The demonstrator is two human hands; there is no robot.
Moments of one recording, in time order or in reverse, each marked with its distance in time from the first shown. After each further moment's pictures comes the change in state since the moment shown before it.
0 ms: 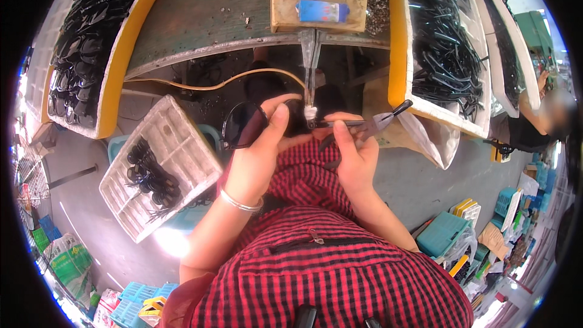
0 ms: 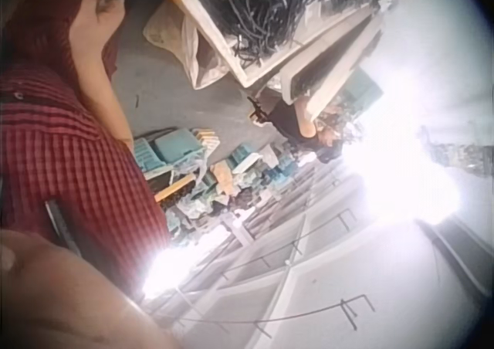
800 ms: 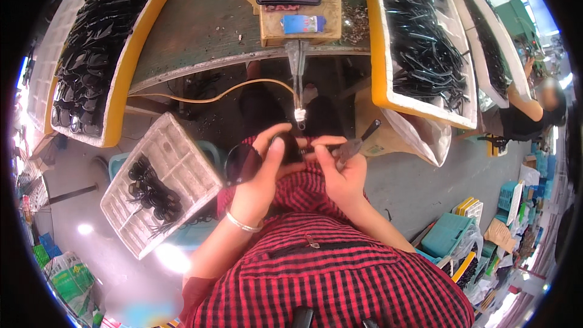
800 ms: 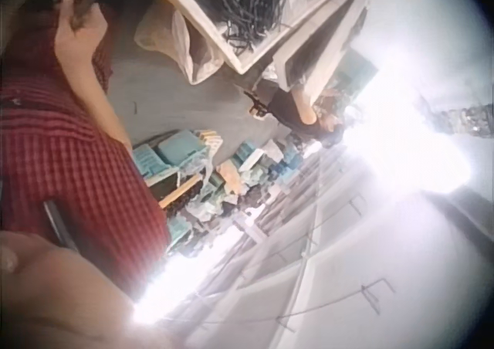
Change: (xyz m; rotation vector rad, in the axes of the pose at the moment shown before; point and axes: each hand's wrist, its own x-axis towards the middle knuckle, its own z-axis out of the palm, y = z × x) left_hand -0.036 -0.018 -0.008 0.041 -0.081 -0.044; right_hand -0.033 -0.001 -0.001 -0.198 -0.003 -0.069
